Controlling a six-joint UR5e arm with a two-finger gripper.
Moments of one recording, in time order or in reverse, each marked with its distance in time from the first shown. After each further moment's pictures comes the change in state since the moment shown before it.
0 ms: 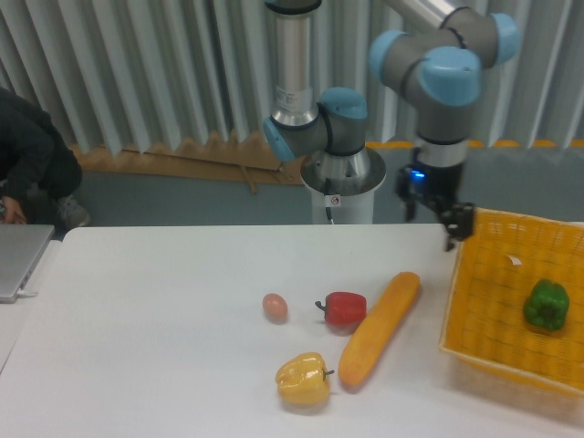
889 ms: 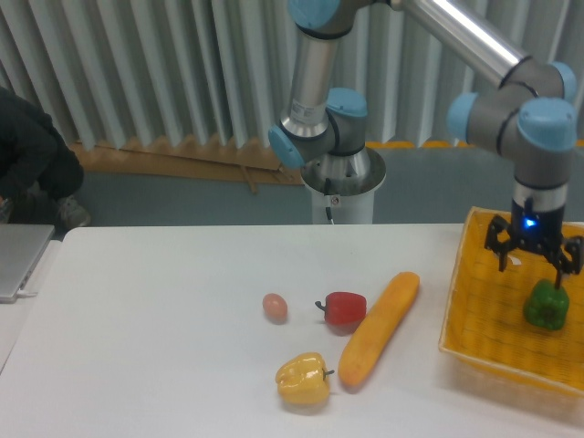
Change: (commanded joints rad) arm 0.077 -0.202 -0.021 0.174 0.072 -0.083
